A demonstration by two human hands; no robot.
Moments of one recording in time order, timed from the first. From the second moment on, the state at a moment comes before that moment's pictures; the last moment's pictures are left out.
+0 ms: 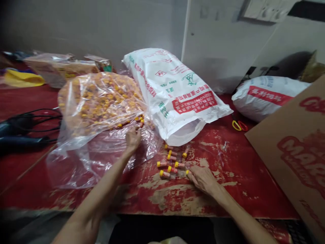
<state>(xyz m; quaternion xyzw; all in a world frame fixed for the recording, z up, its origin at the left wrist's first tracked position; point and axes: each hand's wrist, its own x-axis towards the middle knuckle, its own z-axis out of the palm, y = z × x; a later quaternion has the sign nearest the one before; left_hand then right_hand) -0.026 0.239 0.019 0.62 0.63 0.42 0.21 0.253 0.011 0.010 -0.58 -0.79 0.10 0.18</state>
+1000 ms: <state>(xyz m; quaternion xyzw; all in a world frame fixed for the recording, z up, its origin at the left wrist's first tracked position) -0.008 0.099 0.033 0.17 0.42 0.58 0.68 0.244 0.060 0.051 -0.64 -0.72 0.15 0.22</state>
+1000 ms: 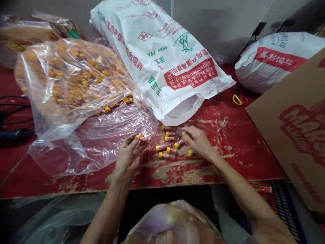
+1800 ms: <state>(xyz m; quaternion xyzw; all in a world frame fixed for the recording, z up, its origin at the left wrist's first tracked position) 0.076 -0.020 -0.006 0.61 0.41 0.32 0.60 0.258 -0.064 0.028 -0.75 -0.61 0.24 0.07</state>
